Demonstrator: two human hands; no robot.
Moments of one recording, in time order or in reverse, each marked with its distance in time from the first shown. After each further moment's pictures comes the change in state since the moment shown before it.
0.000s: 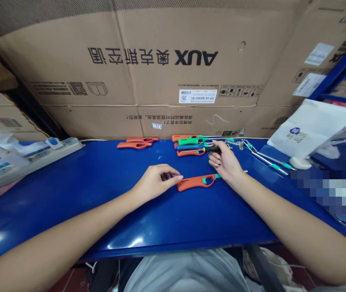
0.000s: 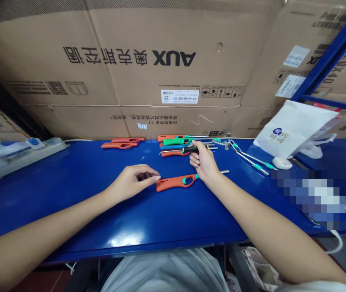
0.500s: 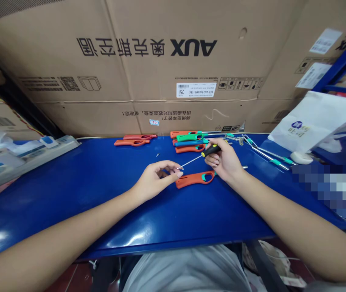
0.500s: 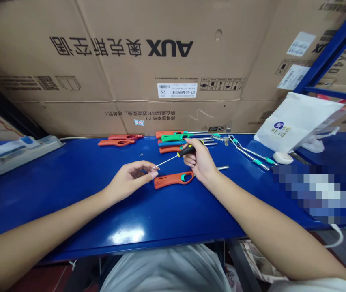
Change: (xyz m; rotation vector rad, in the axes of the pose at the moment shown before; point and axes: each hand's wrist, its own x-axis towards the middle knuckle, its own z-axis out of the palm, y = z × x) left_hand -0.001 0.005 0.007 -0.375 0.027 -0.078; right_hand -0.017 -0.004 0.011 0.018 -0.109 0.014
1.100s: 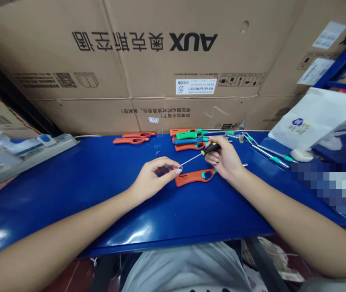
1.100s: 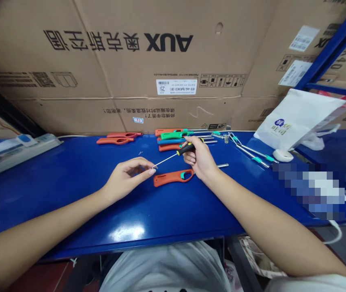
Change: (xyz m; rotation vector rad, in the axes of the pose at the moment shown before) left_hand -0.003 0.010 -0.001 0.093 0.057 0.173; right_hand 0.001 0.000 -0.001 -0.012 0.012 0.000
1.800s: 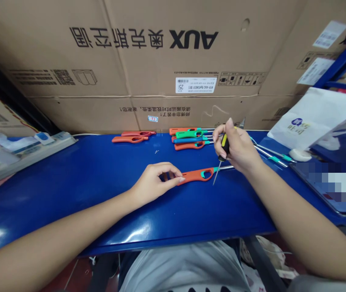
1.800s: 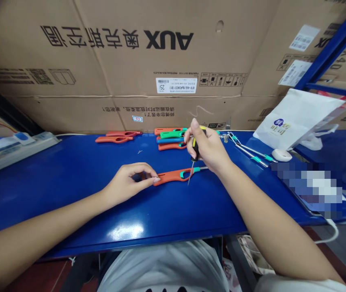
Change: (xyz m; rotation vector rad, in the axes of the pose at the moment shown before) left_hand -0.006 -0.001 0.003 0.139 -0.128 0.021; right_hand -0.013 -0.039 0.000 -0.430 -0.165 -0.307
